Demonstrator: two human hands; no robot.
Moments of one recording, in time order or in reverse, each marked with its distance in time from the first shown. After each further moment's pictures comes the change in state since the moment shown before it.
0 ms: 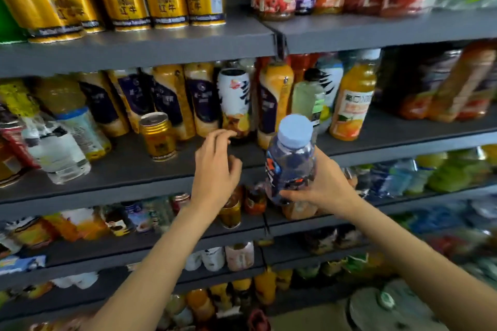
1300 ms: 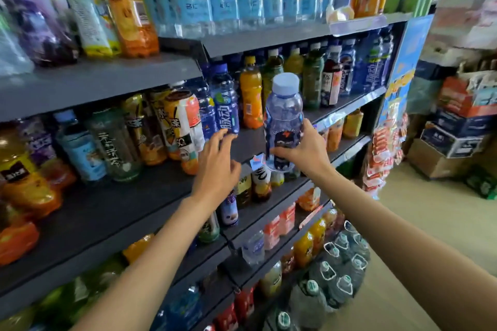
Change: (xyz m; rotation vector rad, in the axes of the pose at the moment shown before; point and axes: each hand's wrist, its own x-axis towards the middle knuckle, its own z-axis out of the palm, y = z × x) left_hand 0.198 0.676 0.635 -0.136 -0.334 0.351; right_hand -0.088 0.508 -0.741 -0.181 0.691 0.357
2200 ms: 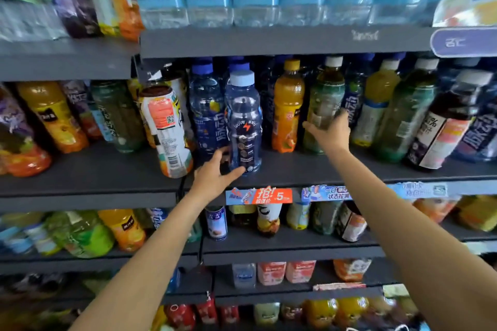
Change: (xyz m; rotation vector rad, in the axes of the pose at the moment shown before) left_hand 0.079 0.010 0.096 -0.124 0.051 -0.832; right_hand 0.253 0.113 0.054 0.145 -0.323 0.060
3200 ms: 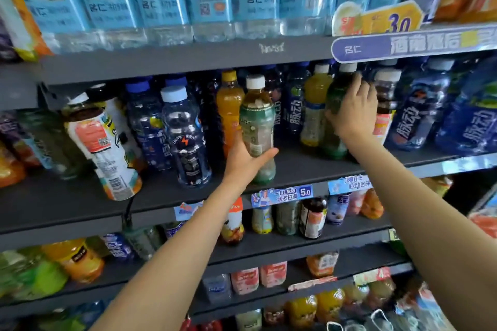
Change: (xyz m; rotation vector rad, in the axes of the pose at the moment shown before) left_hand 0.013 0.143 0.083 -0.418 0.022 0.175; right_hand 0.049 0.031 -0.131 -0.648 0.337 -0.314
